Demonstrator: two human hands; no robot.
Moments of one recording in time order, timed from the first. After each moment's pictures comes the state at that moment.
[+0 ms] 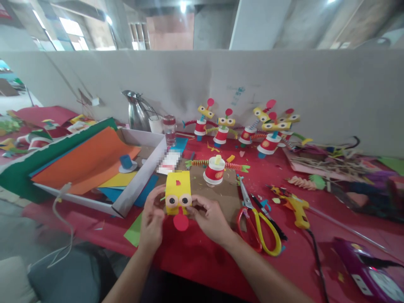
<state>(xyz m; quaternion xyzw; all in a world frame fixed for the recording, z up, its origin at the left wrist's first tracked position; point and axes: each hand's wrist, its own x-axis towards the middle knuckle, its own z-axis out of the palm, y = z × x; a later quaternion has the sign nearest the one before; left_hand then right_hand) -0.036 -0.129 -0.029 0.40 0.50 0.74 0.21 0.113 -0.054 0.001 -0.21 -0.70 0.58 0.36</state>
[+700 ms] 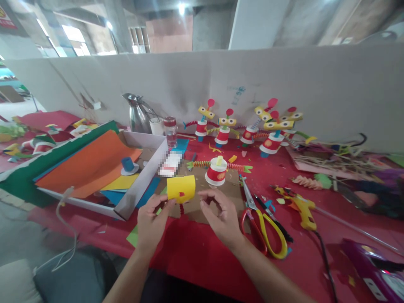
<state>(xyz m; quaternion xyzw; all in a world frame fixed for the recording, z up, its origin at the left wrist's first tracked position) -0.038 -0.133 0.010 0.40 0.63 0.64 0.19 0.127 -0.049 0.010 -0.24 -0.74 0.37 0.51</state>
